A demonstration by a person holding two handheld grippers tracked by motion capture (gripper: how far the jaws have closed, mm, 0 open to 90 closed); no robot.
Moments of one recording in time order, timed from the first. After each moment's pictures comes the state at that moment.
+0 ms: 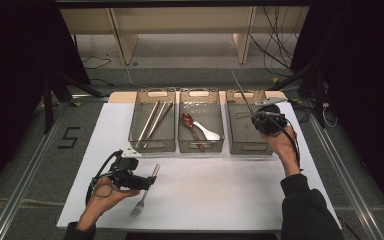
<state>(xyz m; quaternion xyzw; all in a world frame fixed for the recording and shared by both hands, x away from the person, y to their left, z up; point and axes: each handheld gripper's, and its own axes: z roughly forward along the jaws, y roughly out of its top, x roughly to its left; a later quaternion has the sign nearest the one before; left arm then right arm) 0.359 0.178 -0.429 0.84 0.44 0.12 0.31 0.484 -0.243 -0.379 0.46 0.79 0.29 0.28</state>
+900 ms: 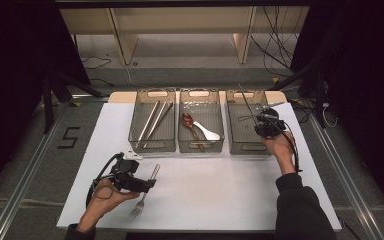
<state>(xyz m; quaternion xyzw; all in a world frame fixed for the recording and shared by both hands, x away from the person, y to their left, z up) 0.358 0.178 -0.436 0.84 0.44 0.11 0.30 0.504 -0.254 -0.419 0.53 0.78 0.23 0.23</state>
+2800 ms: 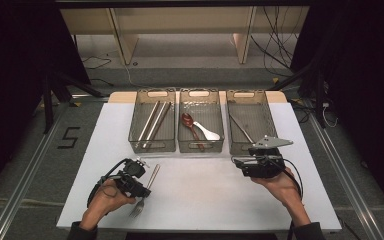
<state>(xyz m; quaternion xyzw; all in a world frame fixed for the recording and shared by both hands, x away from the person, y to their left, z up) 0.365 0.167 -0.459 0.88 0.44 0.02 0.16 0.372 -0.226 -0.409 0.40 0.81 0.38 0.18</state>
